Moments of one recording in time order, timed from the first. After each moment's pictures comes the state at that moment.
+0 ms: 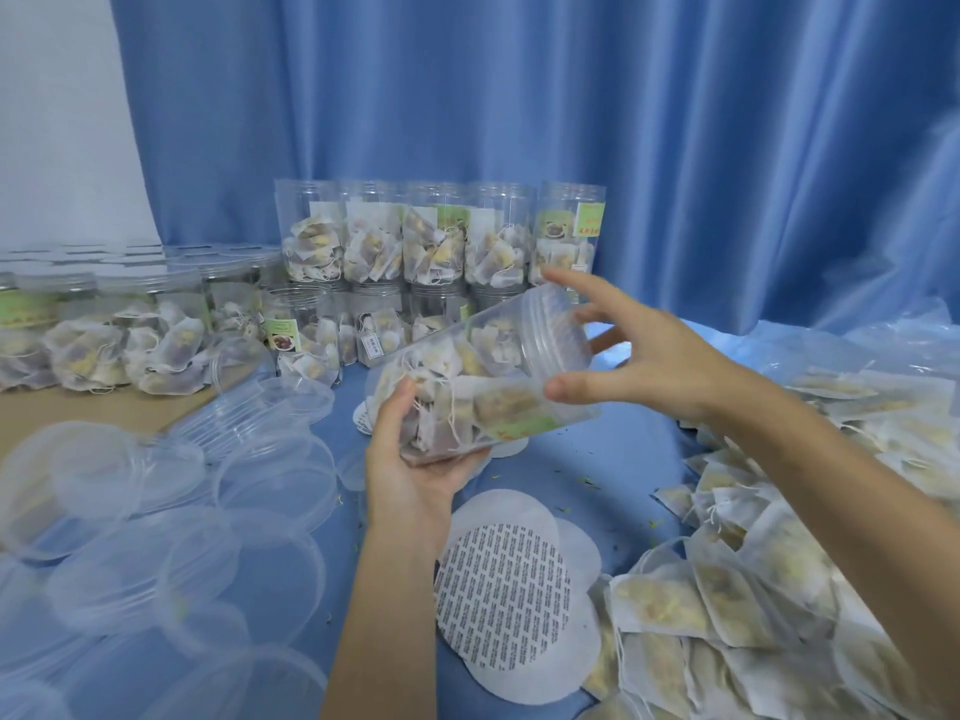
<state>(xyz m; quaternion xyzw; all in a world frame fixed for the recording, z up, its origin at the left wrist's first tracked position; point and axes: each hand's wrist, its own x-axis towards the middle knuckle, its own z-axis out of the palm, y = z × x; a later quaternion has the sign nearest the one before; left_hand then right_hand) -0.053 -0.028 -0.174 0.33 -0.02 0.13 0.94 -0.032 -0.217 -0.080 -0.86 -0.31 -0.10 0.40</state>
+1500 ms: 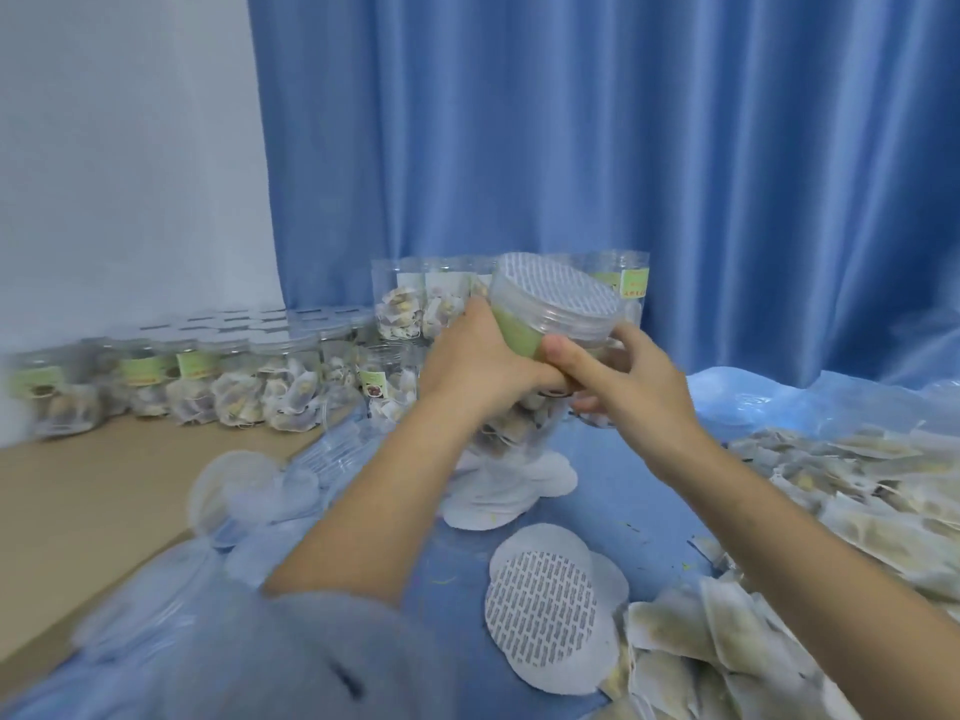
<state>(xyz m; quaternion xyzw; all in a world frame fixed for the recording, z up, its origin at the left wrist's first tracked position) -0.110 -0.038 -0.017 0.89 0.04 0.27 0.37 -0.074 -0.174 -0.058 -0.70 -0.23 -0.17 0.65</state>
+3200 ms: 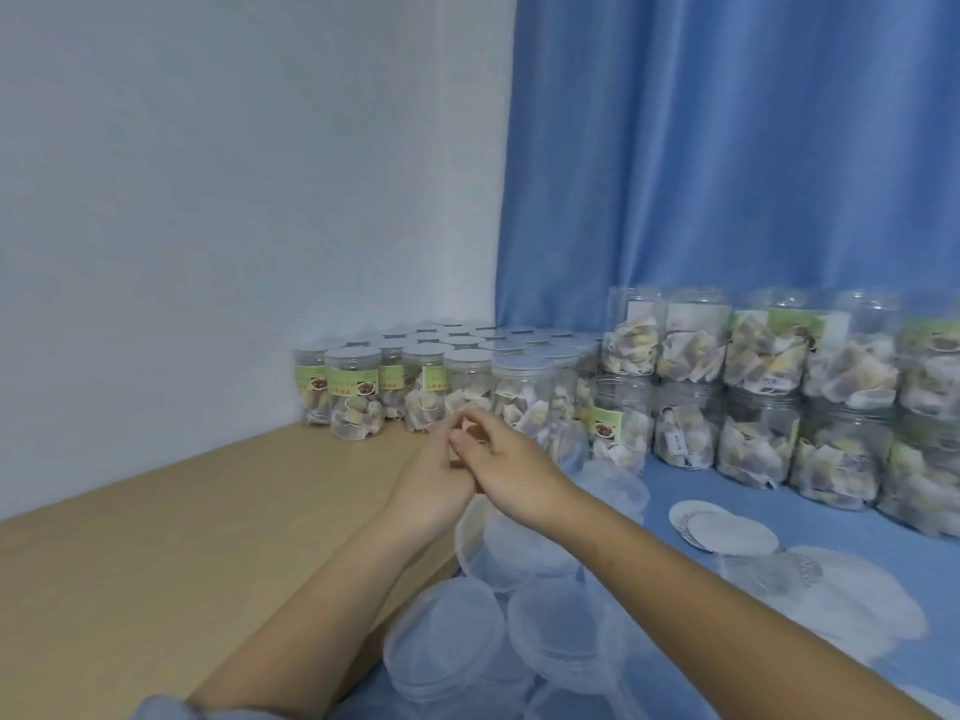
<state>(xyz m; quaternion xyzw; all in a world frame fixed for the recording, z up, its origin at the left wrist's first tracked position) -0.169 0.227 -0.077 0.82 0.14 0.29 0.48 -0.096 0.153 -0.071 -0.78 -0.45 0.05 0.44</state>
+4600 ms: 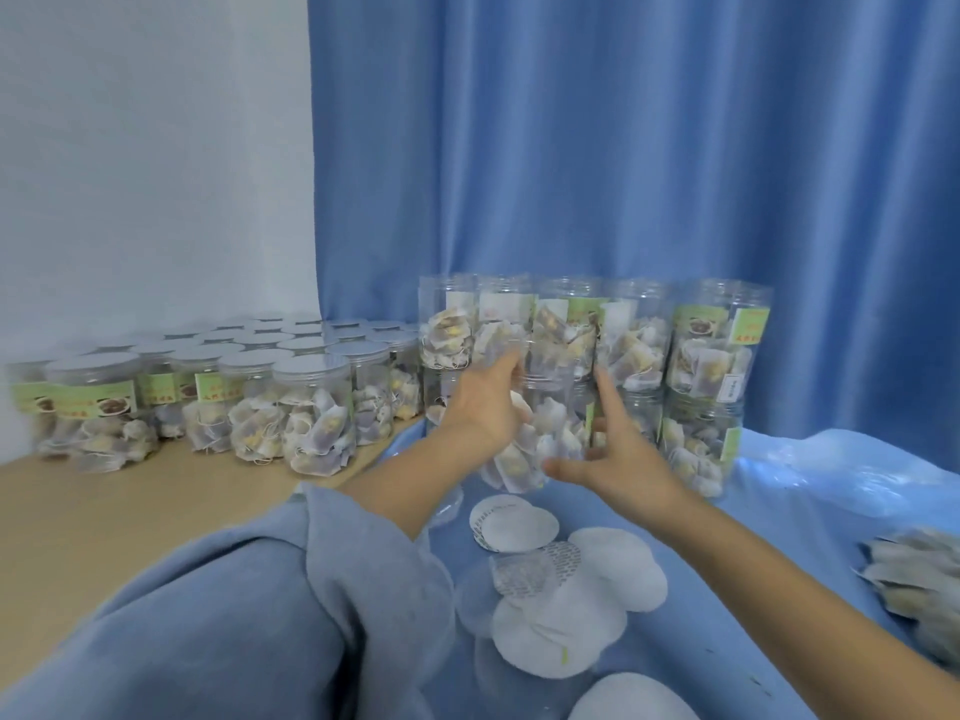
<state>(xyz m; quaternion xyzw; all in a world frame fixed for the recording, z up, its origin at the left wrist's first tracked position) 0.045 0.059 -0.042 0.93 0.03 0.26 0.24 0.059 -0.094 -0.081 -0.81 -0.26 -0.05 0.52</state>
